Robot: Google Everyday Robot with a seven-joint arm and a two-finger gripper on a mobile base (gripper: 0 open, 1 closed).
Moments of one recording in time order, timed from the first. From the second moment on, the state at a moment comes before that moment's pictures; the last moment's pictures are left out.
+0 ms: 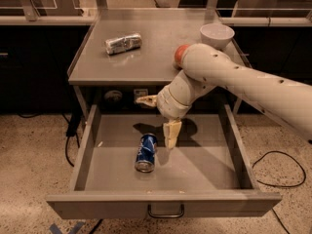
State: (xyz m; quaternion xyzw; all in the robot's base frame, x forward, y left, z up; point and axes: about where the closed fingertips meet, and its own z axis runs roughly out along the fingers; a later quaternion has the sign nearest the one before) arm 0.567 0.004 0.722 -0.86 0.43 0.12 0.25
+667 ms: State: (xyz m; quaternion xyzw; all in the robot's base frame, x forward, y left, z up) arm 0.560 0.022 0.693 -0.87 0.36 0.18 0.29
